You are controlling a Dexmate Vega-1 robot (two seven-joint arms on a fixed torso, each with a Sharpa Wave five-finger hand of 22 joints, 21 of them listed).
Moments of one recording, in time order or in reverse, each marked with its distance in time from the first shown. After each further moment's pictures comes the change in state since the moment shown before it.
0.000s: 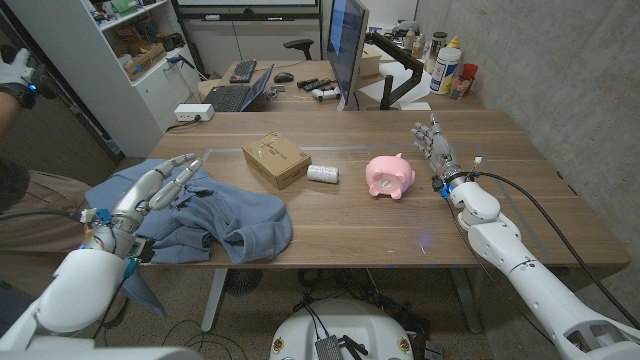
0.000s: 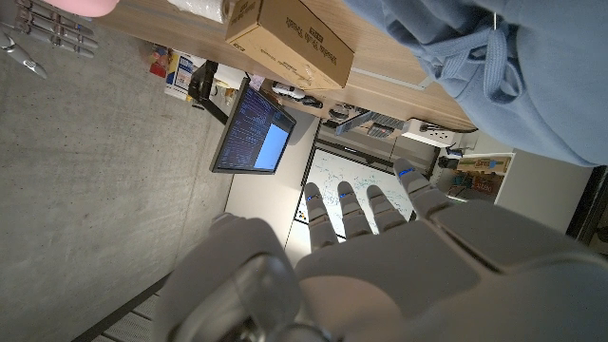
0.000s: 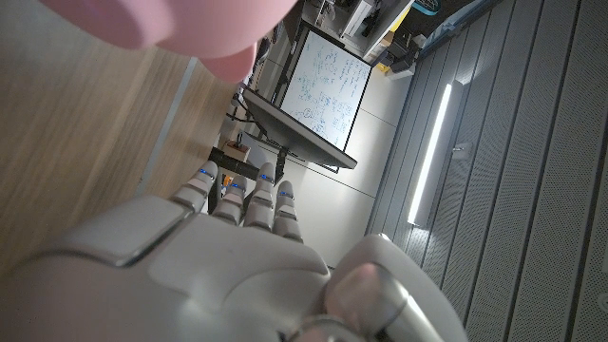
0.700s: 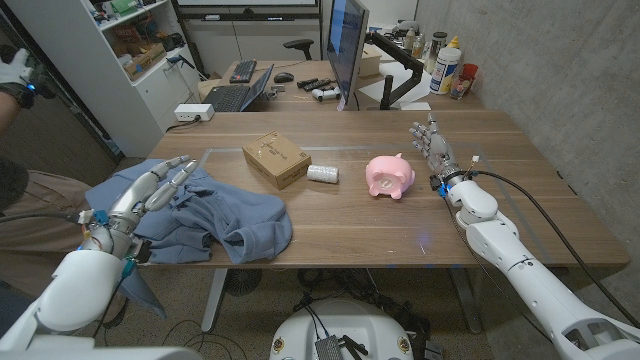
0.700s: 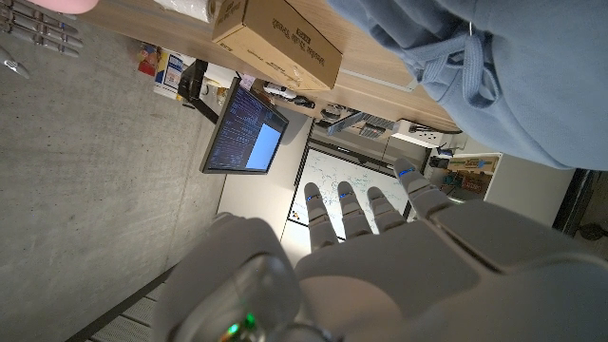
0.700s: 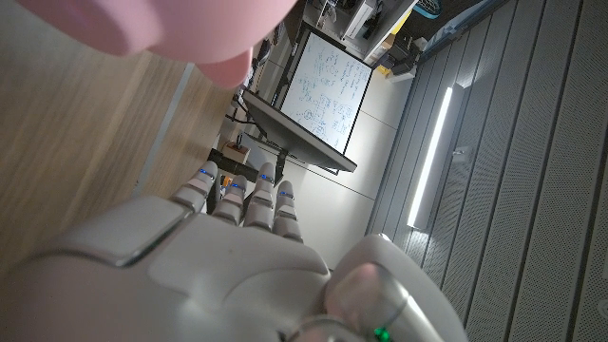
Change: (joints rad) left arm -0.019 -0.004 -0.007 0.032 0.003 0.000 0.007; left_hand 0.004 -0.004 0.004 -0.004 0.000 0.000 0.000 0.000 0.000 -0.005 0.005 0.000 0.000 -0.015 -0.004 0.000 0.000 -0.002 -0.020 0.000 0.000; right arm 0.008 0.001 -0.009 -0.005 -0.012 -0.011 -0.011; right_hand 0.000 0.000 0.000 0.000 -0.005 0.000 0.000 0.000 0.000 0.000 0.000 0.000 0.000 0.000 0.000 0.000 0.000 0.000 0.000 0.000 0.000
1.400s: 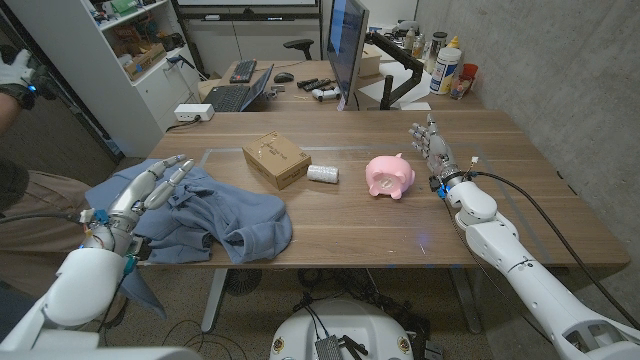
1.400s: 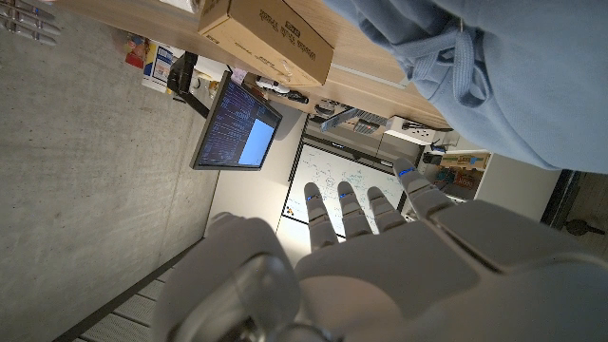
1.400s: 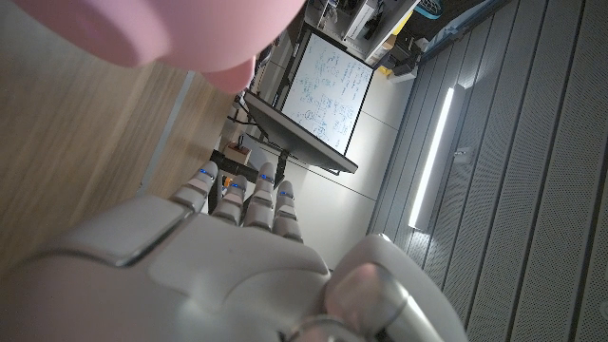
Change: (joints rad) left arm -0.032 0.013 0.016 0.042 -0.003 0.009 0.032; left_hand 0.000 0.000 0.000 0.000 0.002 0.000 0.000 0.004 0.000 0.000 0.000 0.000 0.000 0.000 0.000 0.000 0.000 0.000 0.000 0.004 0.000; right arm -0.010 -0.002 0.002 -0.009 -0.001 -0.005 -0.007; right_hand 0.000 0.000 0.004 0.004 0.000 0.000 0.000 0.000 0.000 0.000 0.000 0.000 0.000 0.000 0.000 0.000 0.000 0.000 0.000 0.000 0.000
